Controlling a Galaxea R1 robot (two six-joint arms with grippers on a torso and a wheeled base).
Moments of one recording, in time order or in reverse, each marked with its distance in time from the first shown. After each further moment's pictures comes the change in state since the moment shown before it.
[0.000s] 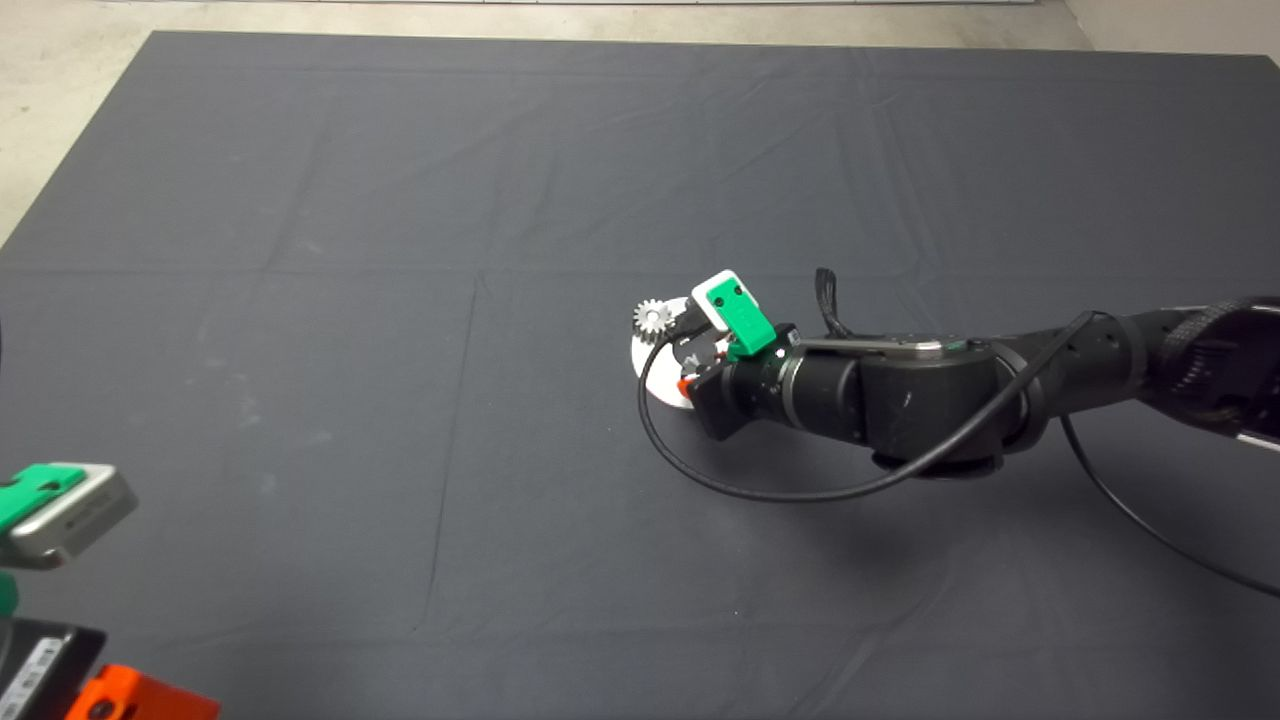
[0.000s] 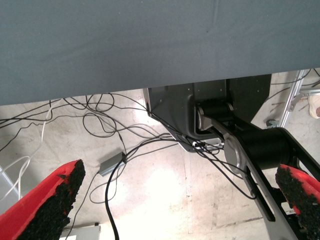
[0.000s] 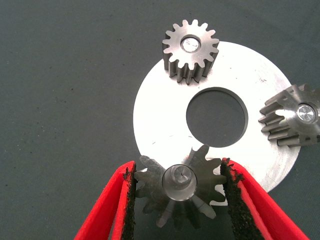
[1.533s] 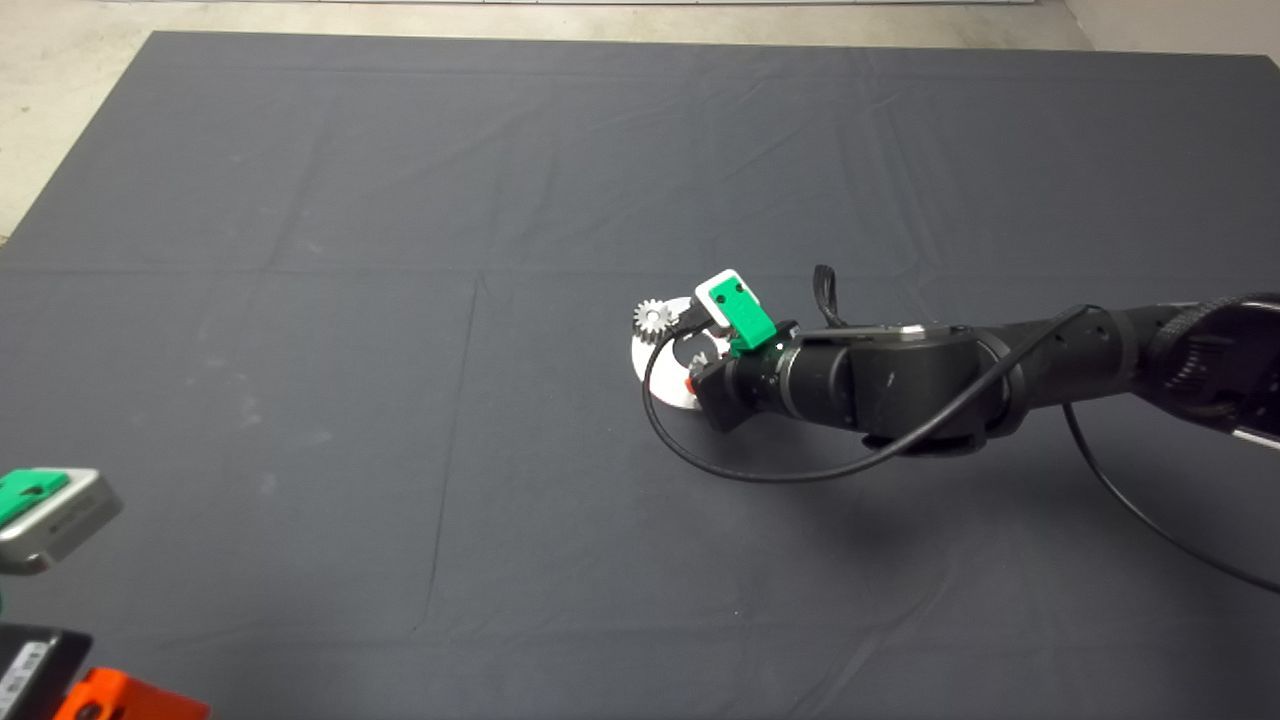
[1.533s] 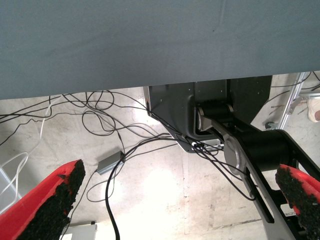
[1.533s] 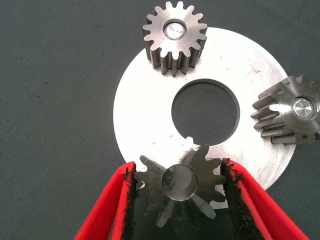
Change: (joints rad) left arm 0.000 -0.025 0.000 0.000 0.007 0.000; right arm 0.000 0.003 -0.054 0.045 0.009 -0.027
